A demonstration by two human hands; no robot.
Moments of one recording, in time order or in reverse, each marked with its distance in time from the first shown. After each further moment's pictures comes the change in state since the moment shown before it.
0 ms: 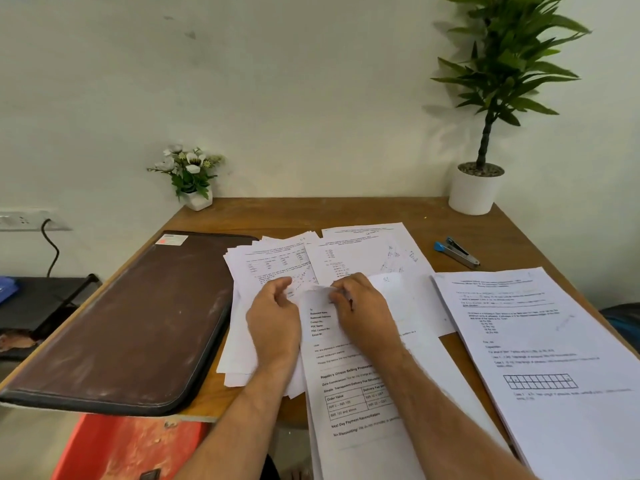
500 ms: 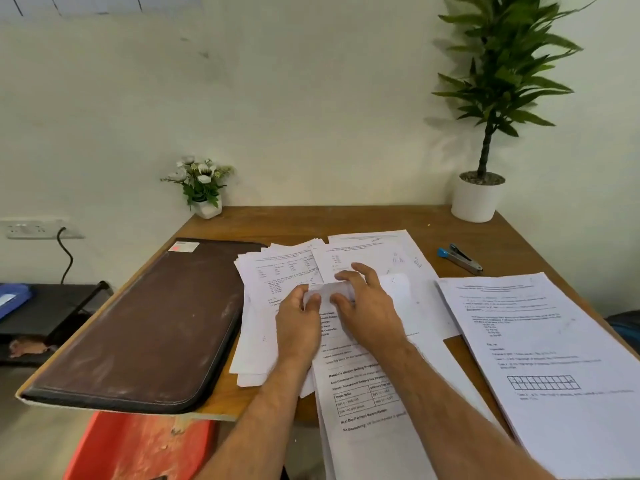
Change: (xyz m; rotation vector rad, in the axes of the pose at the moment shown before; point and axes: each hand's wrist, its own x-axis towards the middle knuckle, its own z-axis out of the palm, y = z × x) left_hand -0.011 0.015 0.008 -0.257 -0.294 -0.113; right_hand -0.001 -0.024 -0.023 -0.084 -0.036 0.043
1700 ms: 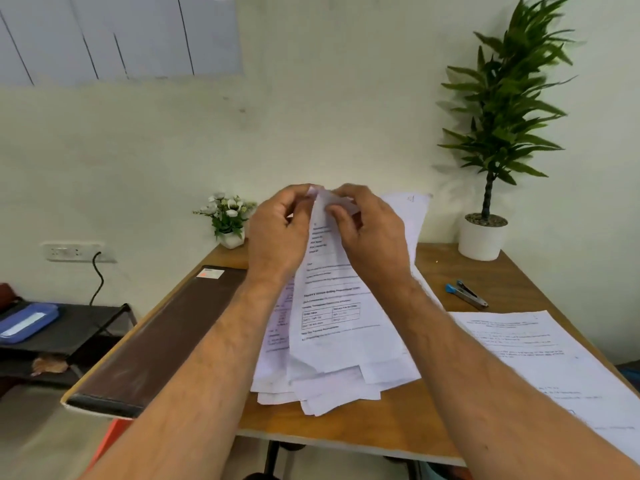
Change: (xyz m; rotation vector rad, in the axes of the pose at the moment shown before) left_hand 0.030 0.169 -0.065 0.094 0.107 0.648; right_hand 0.034 -0.121 -0.092 0.158 0.518 -0.466
